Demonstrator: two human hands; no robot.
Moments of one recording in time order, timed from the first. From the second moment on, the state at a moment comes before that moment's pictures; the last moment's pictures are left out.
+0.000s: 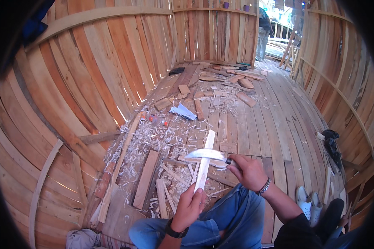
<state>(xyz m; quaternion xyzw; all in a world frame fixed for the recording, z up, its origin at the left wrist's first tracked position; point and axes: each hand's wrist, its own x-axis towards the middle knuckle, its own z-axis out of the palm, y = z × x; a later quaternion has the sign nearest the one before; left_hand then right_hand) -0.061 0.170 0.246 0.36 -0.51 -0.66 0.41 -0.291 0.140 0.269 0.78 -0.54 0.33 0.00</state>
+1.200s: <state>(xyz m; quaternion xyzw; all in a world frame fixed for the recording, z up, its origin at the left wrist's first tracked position) -0.068 0.183 0.251 0.39 -0.54 -0.65 0.38 -0.304 0.145 0.267 0.72 -0.61 0.34 0.02</state>
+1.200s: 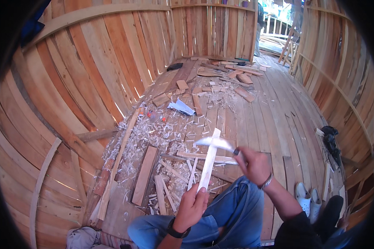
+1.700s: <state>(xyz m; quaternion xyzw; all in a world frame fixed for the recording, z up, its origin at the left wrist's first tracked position) -0.062 0.180 0.257 0.33 -0.49 -0.71 0.38 -0.321 0.131 0.247 0.42 -0.48 0.57 -0.52</state>
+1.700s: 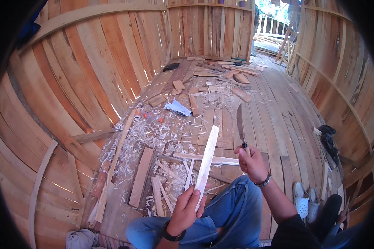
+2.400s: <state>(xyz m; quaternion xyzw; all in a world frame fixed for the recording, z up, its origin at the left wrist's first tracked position) -0.067 0.070 0.212 0.40 -0.45 -0.71 0.37 -0.229 -0.010 0.174 0.50 -0.40 0.64 -0.43</state>
